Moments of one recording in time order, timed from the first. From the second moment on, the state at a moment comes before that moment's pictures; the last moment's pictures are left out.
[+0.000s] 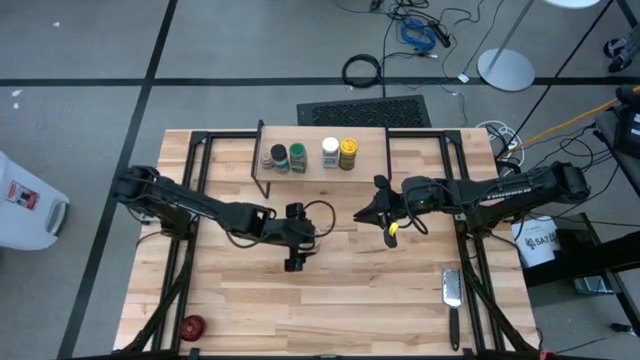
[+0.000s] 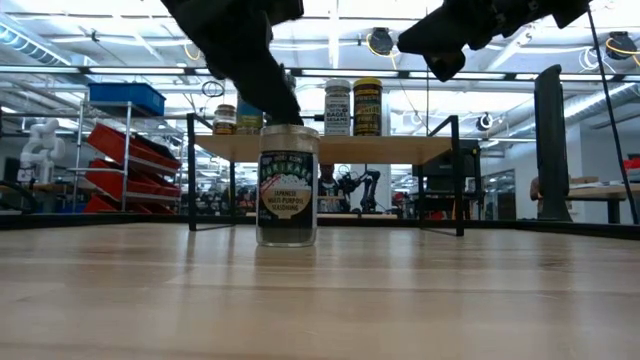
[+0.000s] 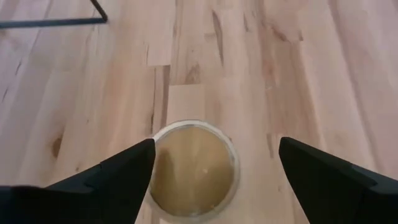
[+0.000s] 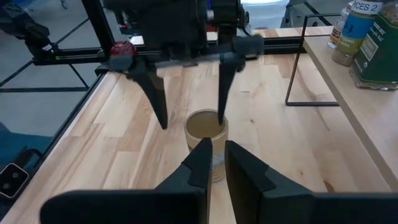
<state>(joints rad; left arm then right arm) -0.21 1.56 1.05 -0.30 -0.19 -0.10 0.04 1.11 0.72 0.01 -0.05 0.09</state>
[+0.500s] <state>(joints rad) -0.19 1.53 1.05 -0.35 -0.12 -0.02 0.04 1.15 0.72 0.00 -0.05 0.13</state>
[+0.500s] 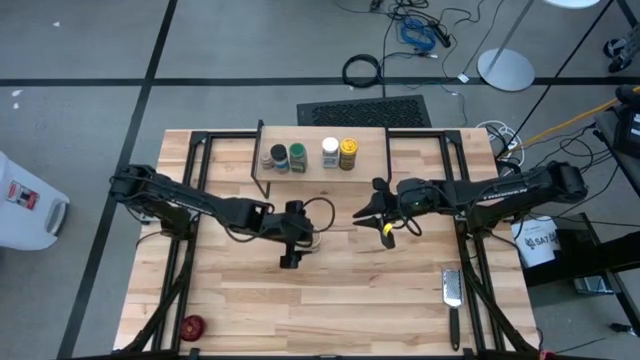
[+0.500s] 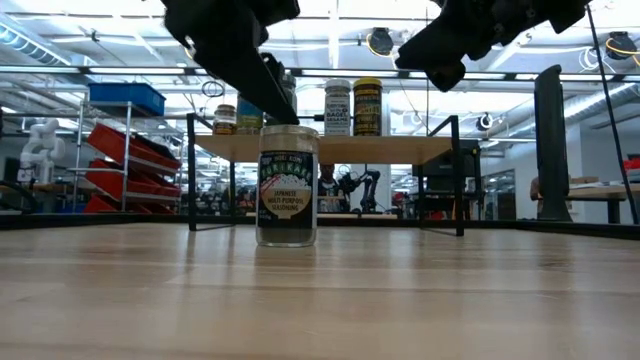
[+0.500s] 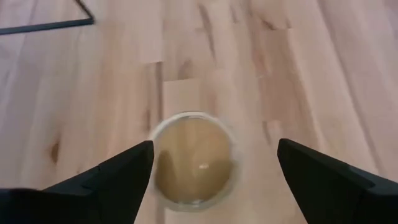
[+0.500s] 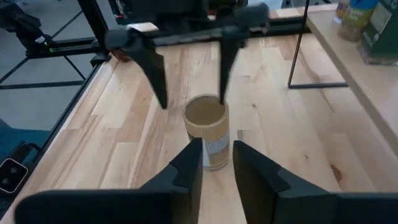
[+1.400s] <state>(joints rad) -0.17 1.63 1.05 -0.34 -0.19 0.02 0.04 1.18 0.72 0.00 -0.05 0.14</state>
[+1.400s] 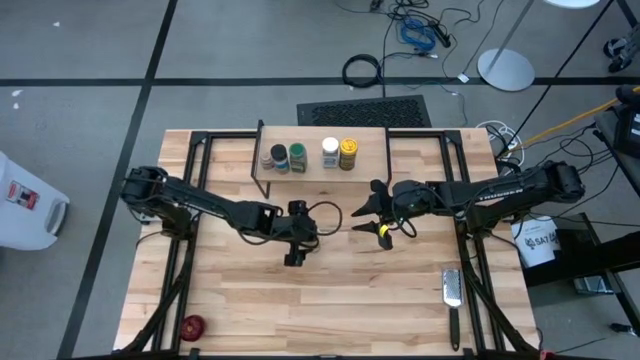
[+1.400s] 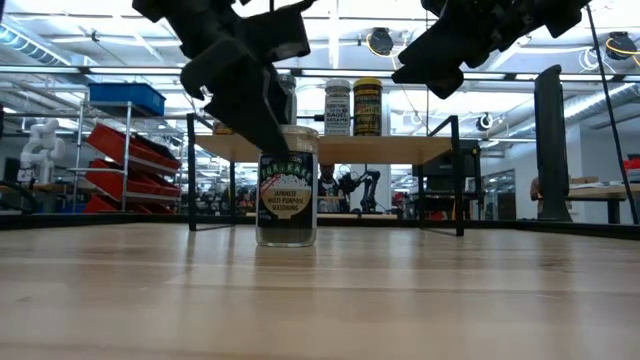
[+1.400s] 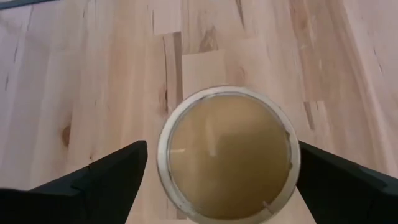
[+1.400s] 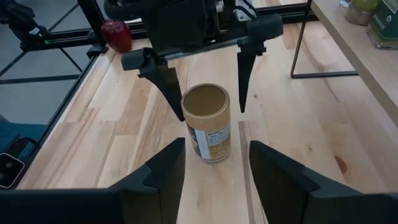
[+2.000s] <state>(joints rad) -0.14 1.64 1.05 -0.33 -0.11 0.01 0.04 1.18 0.72 -0.01 -0.05 0.13</state>
